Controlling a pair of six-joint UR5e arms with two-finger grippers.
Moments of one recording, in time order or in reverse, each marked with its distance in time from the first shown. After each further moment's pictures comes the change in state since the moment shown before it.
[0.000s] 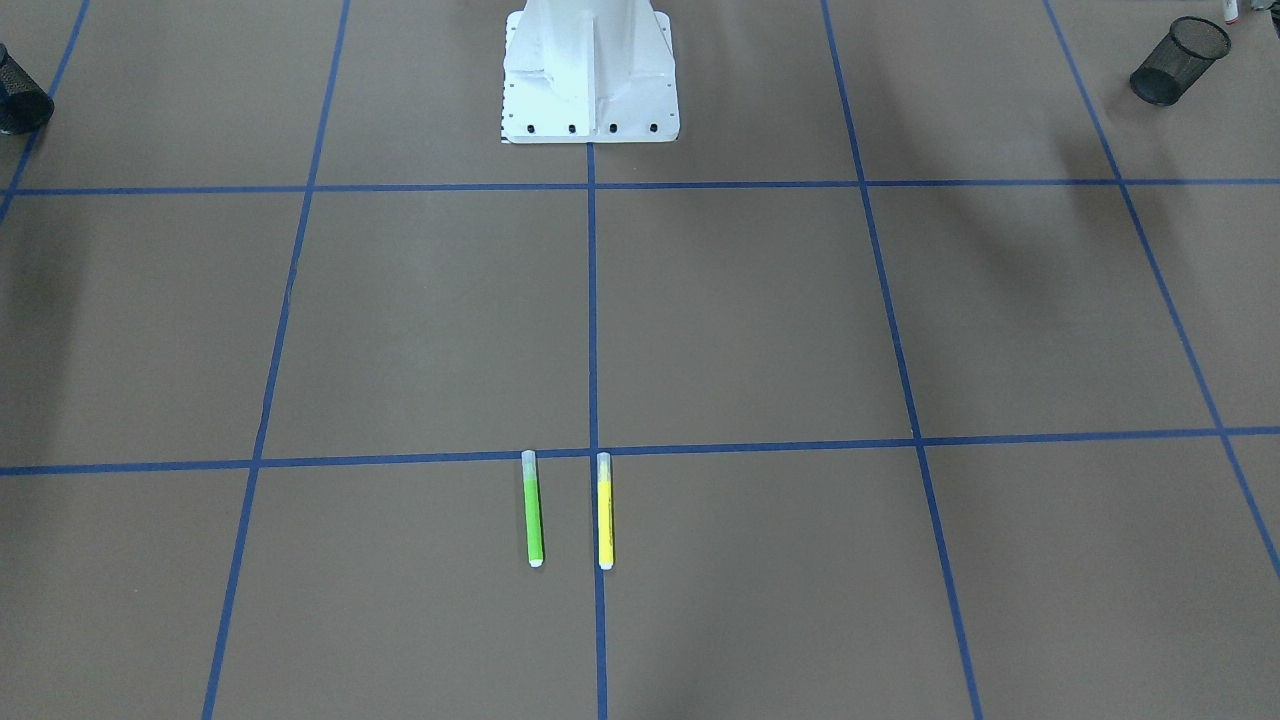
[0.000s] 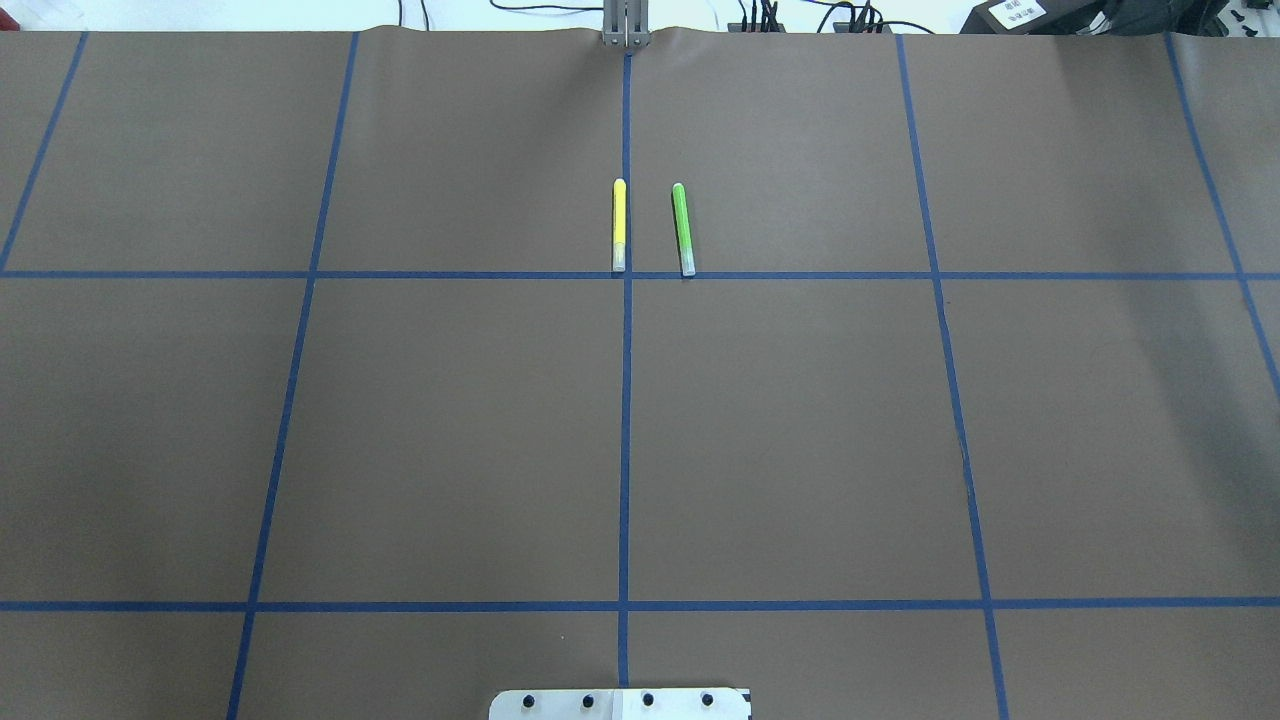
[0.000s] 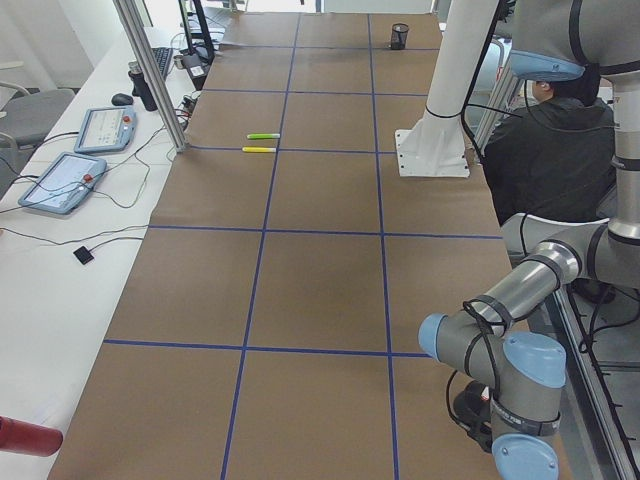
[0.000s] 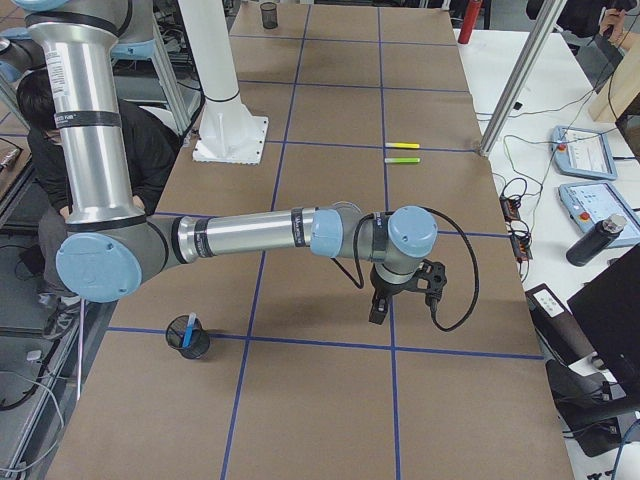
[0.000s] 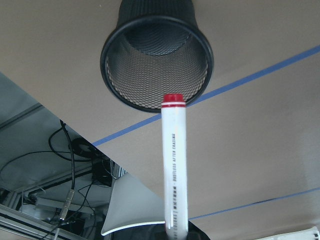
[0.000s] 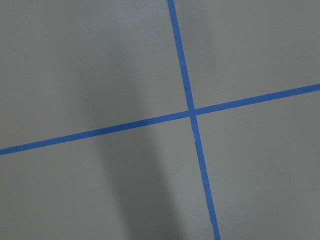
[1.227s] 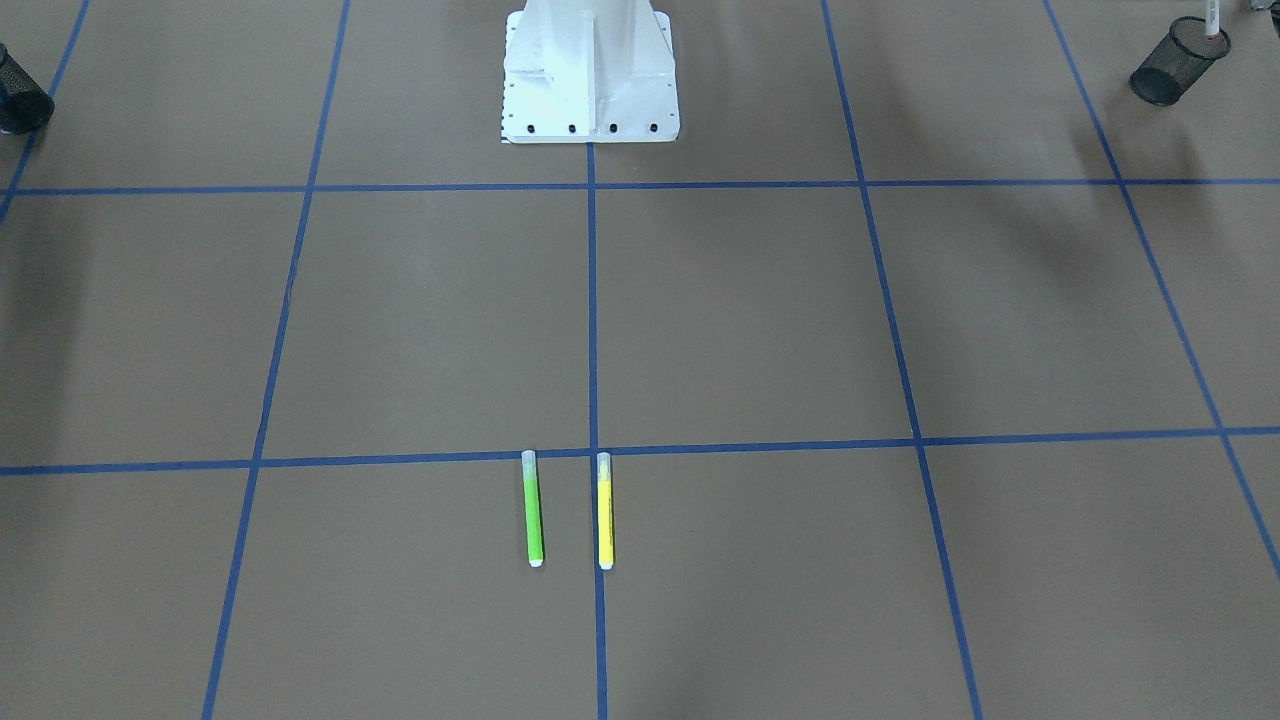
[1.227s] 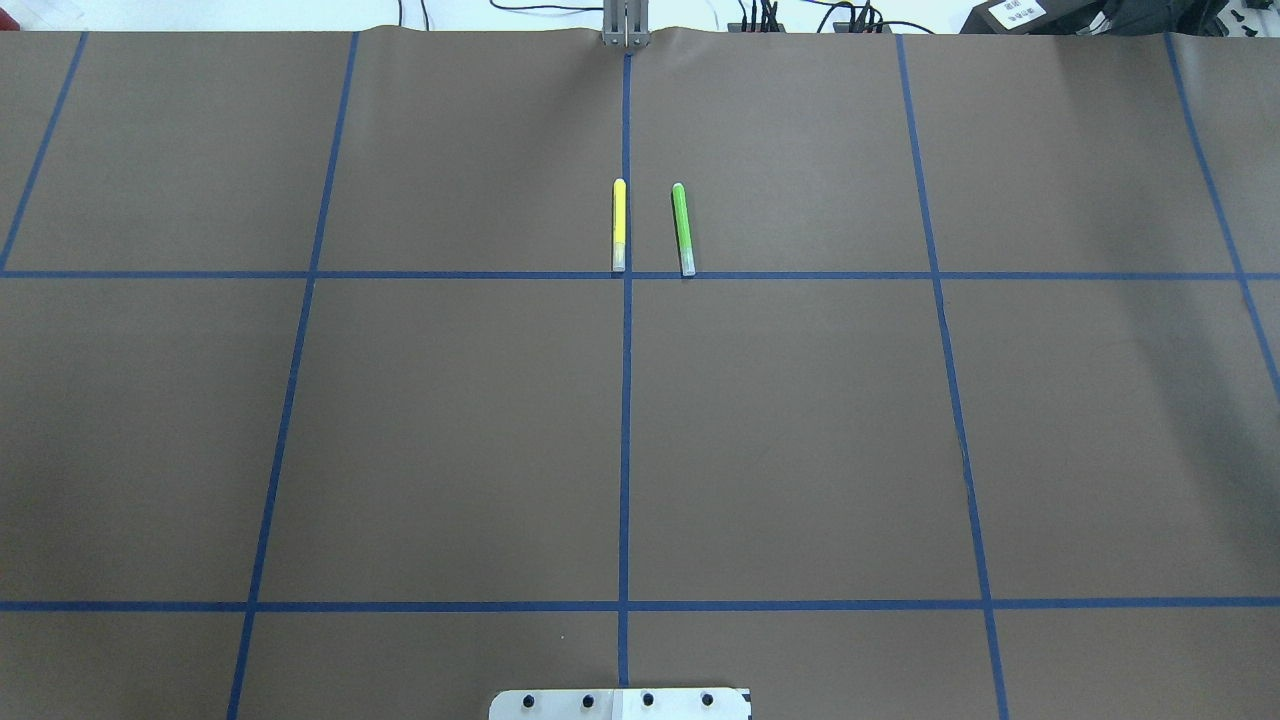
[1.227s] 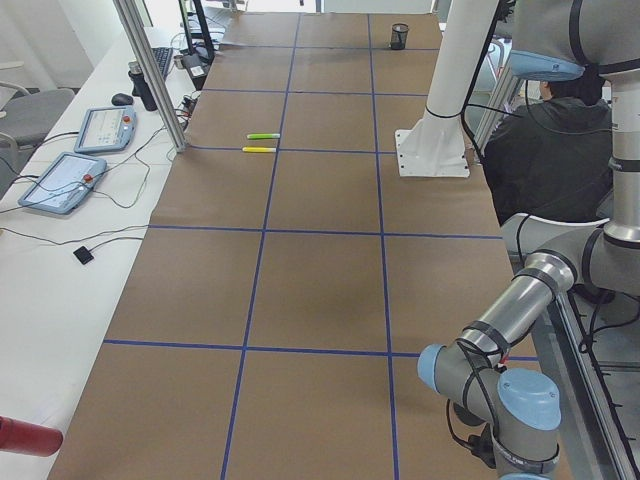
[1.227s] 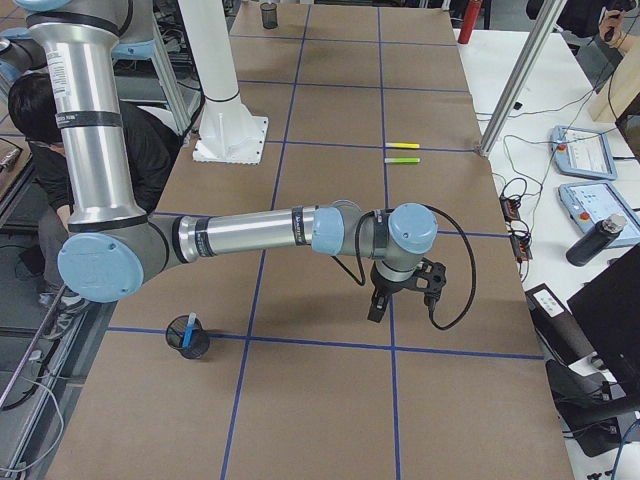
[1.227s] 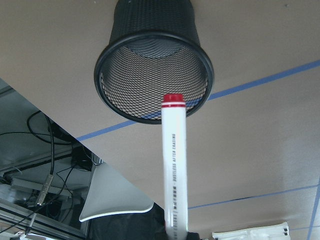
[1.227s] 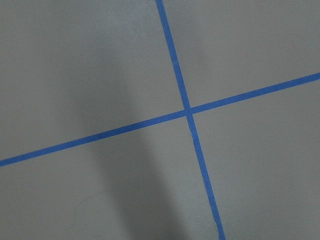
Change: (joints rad) left arm 0.000 -0.026 0.148 0.025 -0.079 0.000; right arm -0.012 0.001 0.005 0.000 -0.016 0.069
